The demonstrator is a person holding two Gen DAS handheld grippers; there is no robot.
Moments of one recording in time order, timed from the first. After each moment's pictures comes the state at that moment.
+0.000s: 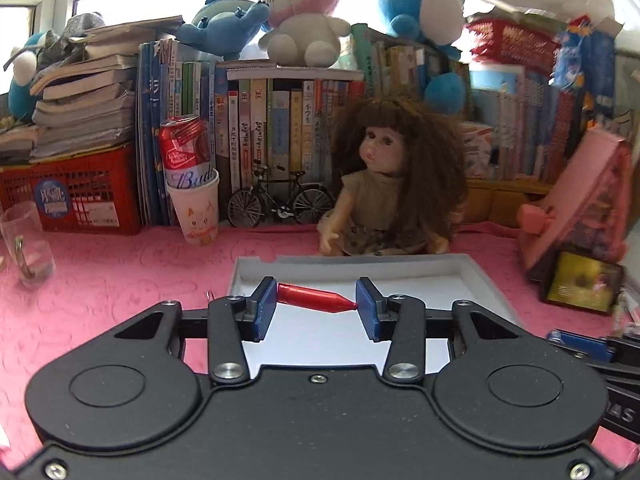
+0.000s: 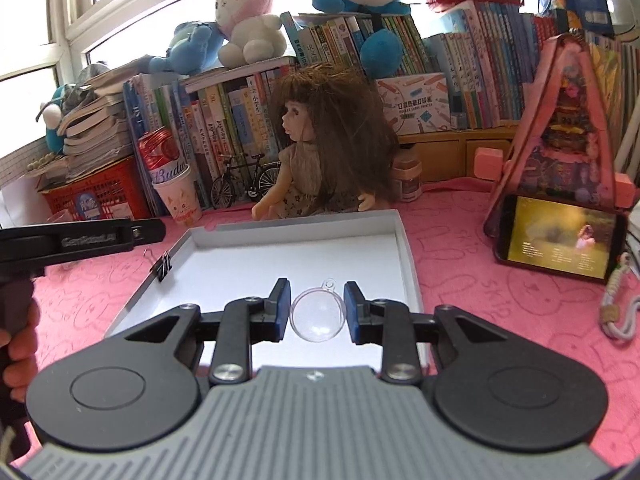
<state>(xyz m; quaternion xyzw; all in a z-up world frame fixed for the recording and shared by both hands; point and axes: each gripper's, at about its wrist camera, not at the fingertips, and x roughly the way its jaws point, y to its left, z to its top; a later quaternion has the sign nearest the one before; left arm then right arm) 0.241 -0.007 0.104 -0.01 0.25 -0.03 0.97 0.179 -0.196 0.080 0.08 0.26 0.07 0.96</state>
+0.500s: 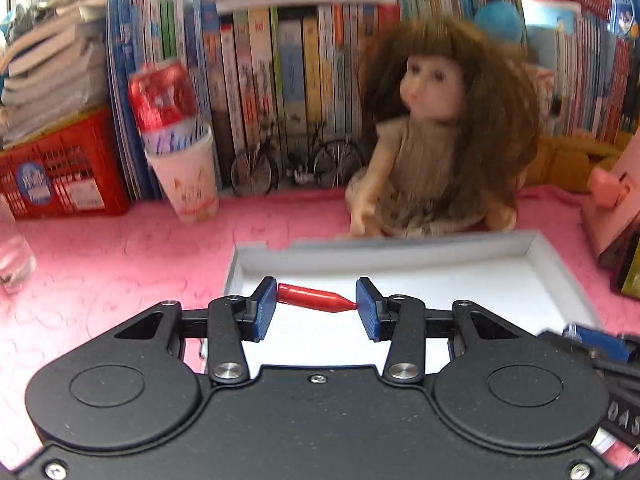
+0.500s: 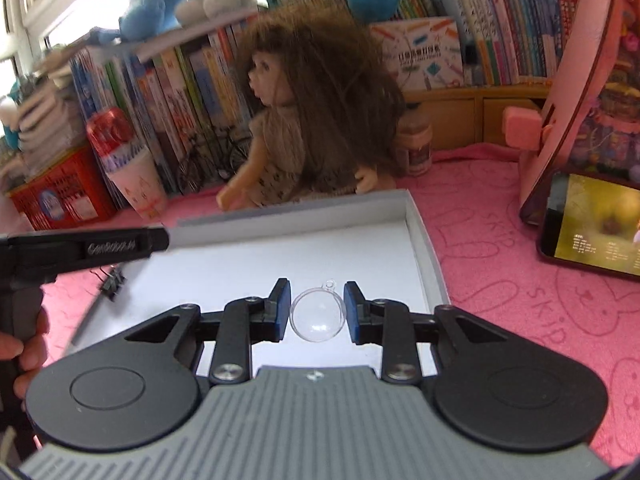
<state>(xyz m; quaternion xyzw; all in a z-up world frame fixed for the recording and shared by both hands) 0.334 -0.014 0.054 0.02 0.33 0.00 0.94 0.265 -0.188 0.043 0.09 0.32 0.05 0.94</state>
